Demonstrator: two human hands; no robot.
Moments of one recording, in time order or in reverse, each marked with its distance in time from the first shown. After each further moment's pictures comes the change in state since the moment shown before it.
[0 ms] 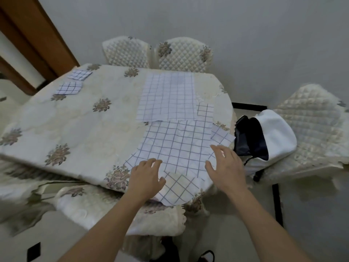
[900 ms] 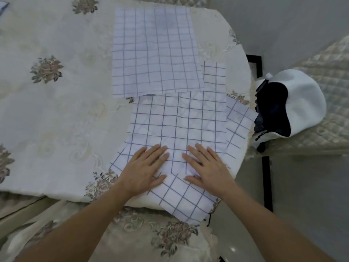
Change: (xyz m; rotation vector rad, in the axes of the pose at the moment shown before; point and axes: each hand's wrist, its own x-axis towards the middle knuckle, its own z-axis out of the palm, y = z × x) left_hand 0.132 -0.115 0.126 -0.018 0.070 0.640; right_hand 0.032 -0.012 0.169 -0.169 -0.233 -0.431
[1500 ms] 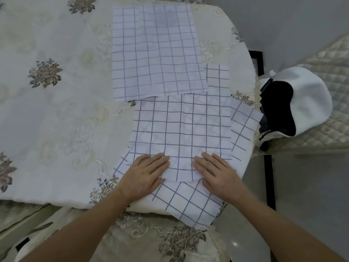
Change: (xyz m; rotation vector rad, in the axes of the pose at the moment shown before) left_hand -0.009 -0.020 0.007 -0.012 0.149 0.159; right_hand -0.013 0.011 0.009 -0.034 0.134 -0.117
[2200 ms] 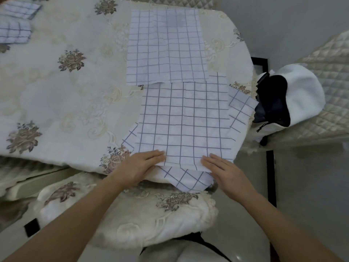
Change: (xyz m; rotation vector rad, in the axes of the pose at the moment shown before) left_hand -0.050 0.050 -0.044 -0.262 -0.152 -0.196; right_hand -0.067 -0.034 -0.041 0.280 -0.042 0.126
